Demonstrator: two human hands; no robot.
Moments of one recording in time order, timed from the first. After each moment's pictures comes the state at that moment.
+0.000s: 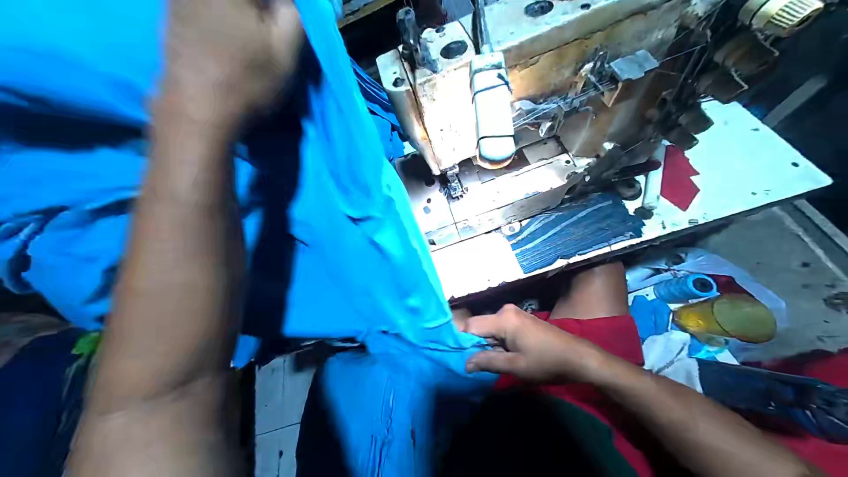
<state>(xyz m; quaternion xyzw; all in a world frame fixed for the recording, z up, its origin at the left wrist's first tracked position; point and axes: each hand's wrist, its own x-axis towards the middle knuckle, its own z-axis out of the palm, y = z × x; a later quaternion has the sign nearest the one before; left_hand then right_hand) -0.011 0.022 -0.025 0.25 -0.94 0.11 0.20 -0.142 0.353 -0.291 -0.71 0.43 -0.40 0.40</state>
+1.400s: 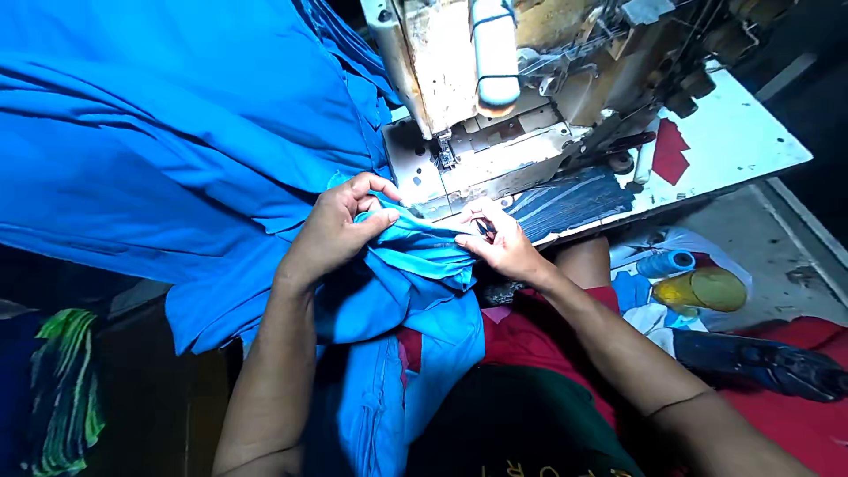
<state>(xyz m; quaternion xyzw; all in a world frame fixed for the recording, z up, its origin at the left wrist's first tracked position) 0.049 0.130 -0.198 0.18 -0.88 -0.40 0.20 -0.176 0.287 -0.332 -0.59 0.52 -0.57 0.22</state>
